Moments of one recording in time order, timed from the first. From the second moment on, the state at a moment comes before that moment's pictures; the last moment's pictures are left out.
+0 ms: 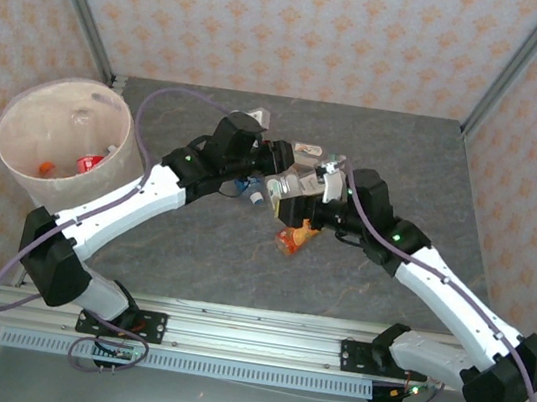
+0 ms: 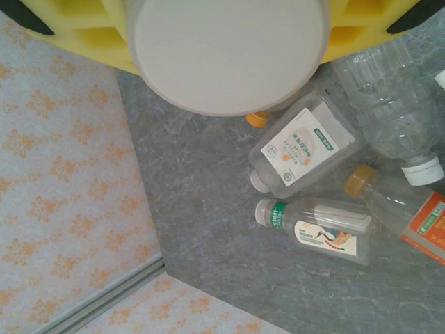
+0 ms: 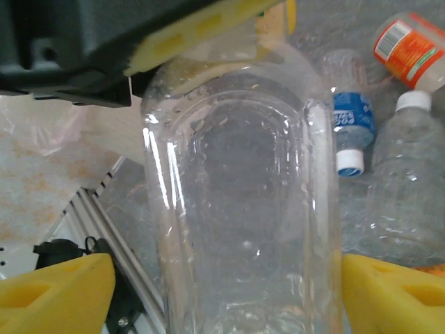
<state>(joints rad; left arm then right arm) -0.65 1.45 1.33 -0.39 0.02 -0.85 0.67 1.07 0.96 -0.39 -0.36 0.44</state>
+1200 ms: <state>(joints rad) -0.09 1.16 1.91 -1.02 -0.53 -0.42 0.67 0.88 0.89 -0.42 0.54 0.47</state>
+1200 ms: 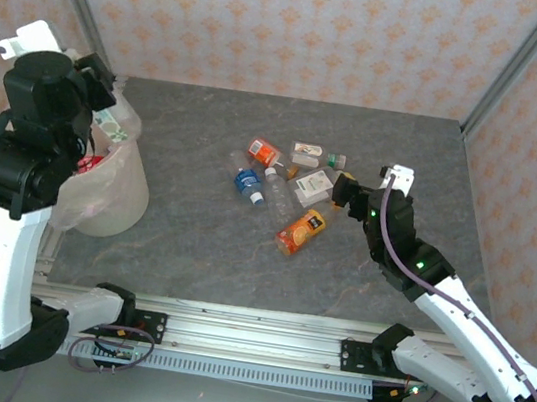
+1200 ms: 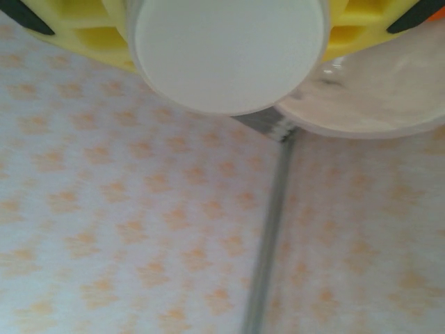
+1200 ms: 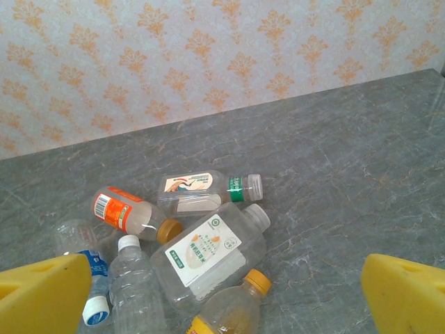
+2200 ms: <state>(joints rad) 0.53 1.47 1.79 -1.11 0.22 -0.50 0.67 0.86 0.87 -0.45 0.59 0.48</state>
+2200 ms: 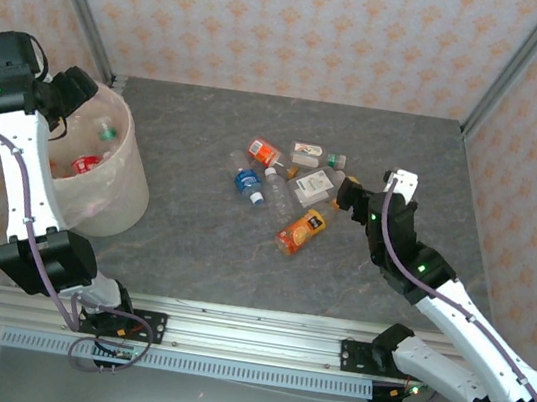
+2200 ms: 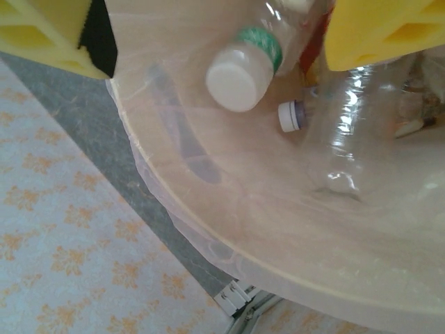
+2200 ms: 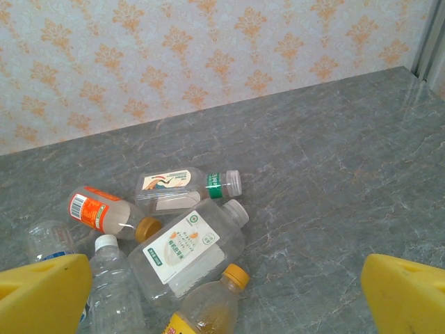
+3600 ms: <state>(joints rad) -0.37 1.40 1.74 -0.94 0.00 -0.72 0.62 0.84 0.82 -0.45 0.71 0.64</state>
